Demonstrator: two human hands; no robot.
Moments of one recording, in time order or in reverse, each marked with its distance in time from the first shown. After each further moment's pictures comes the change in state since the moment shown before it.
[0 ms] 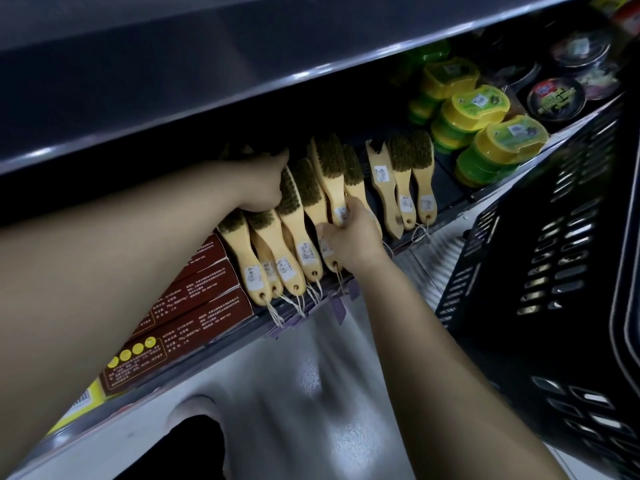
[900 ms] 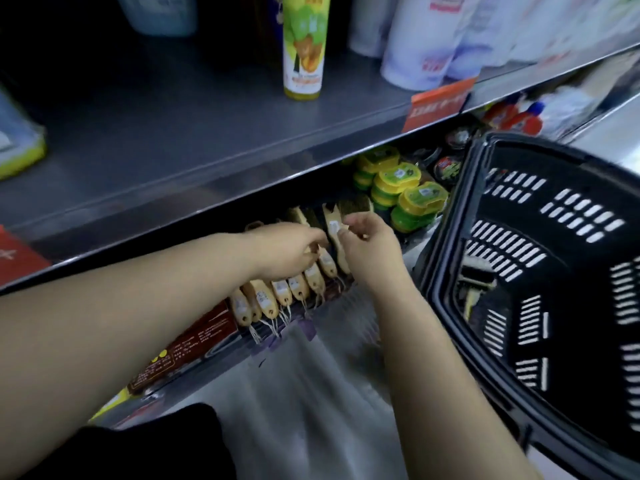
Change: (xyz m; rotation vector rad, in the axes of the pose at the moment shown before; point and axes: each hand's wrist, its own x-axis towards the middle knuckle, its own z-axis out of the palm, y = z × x) left_hand -0.112 0.086 -0.051 0.027 0.041 0.443; right_hand -0.102 -0.080 -0.099 -0.035 0.273 -0.190
